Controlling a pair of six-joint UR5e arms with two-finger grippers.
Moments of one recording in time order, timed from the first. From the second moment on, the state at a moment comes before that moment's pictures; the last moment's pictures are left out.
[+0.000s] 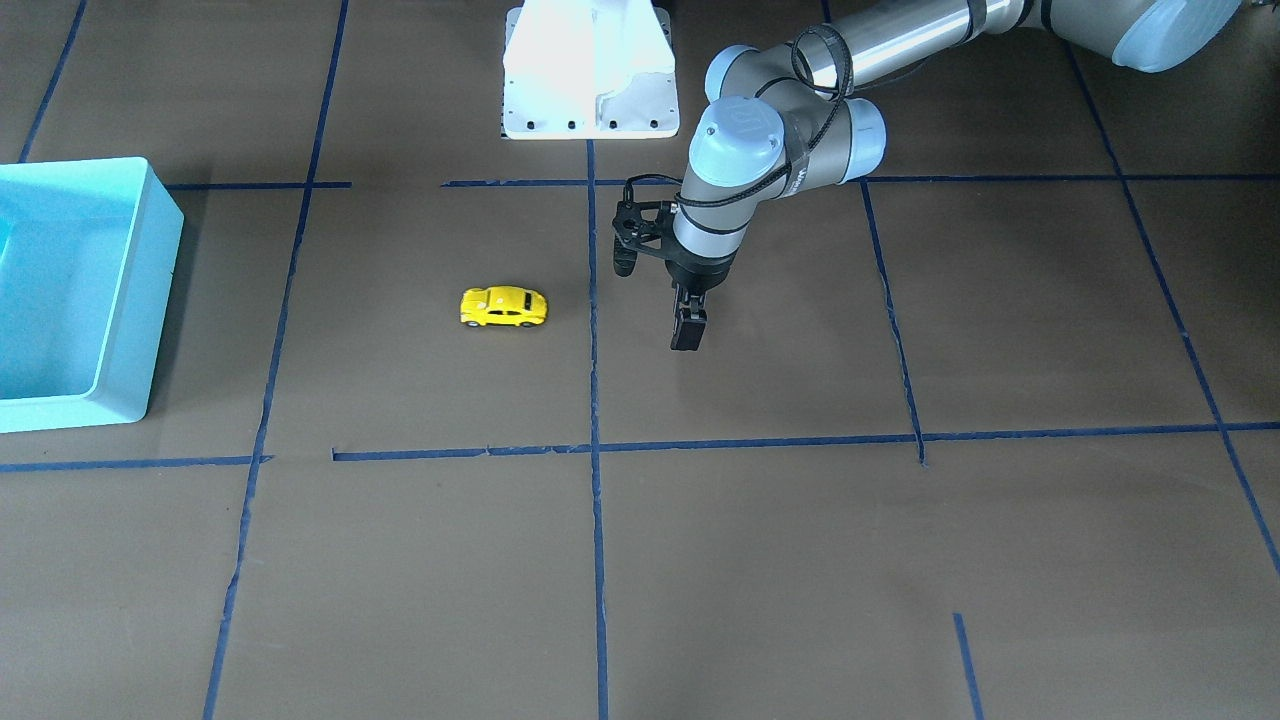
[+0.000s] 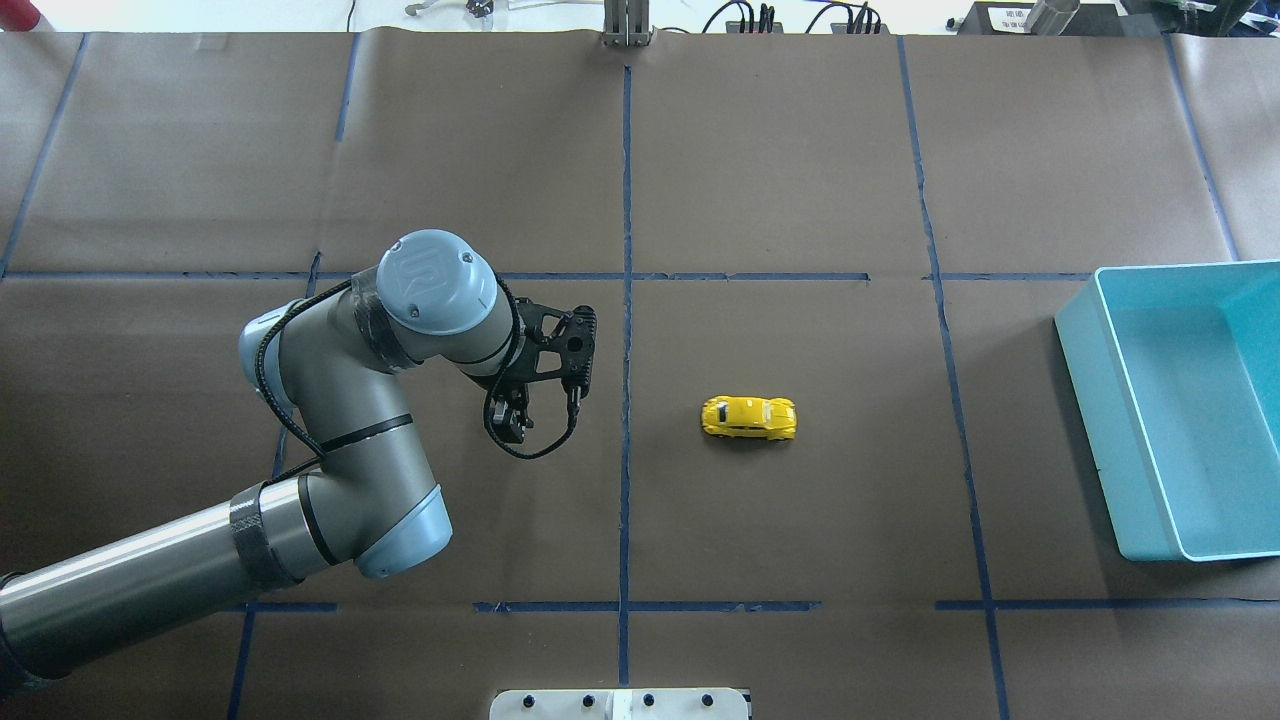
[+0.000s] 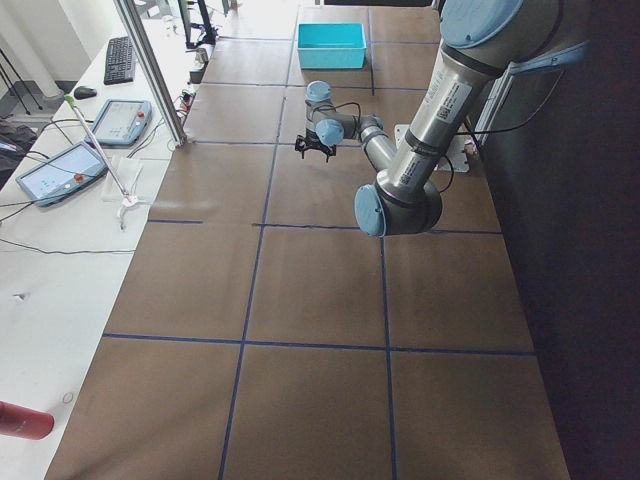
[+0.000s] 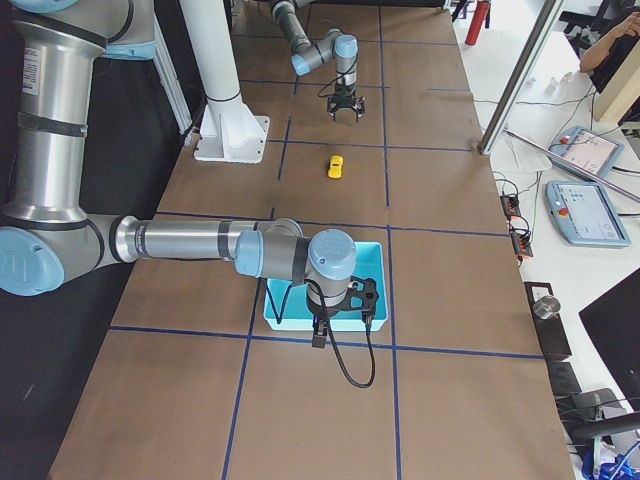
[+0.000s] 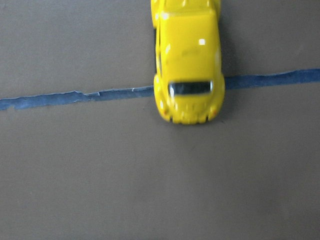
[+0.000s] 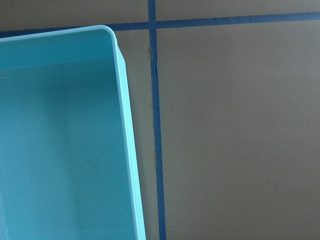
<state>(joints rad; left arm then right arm) -0.54 -2.22 -1.55 -1.80 -1.90 0.43 1.58 -1.76 1.80 -1.70 2.35 -0.01</state>
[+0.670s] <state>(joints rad) -0.62 -2.17 -1.65 -1.75 -1.92 0.43 1.58 -1.75 1.81 -1.70 2.35 -0.01</state>
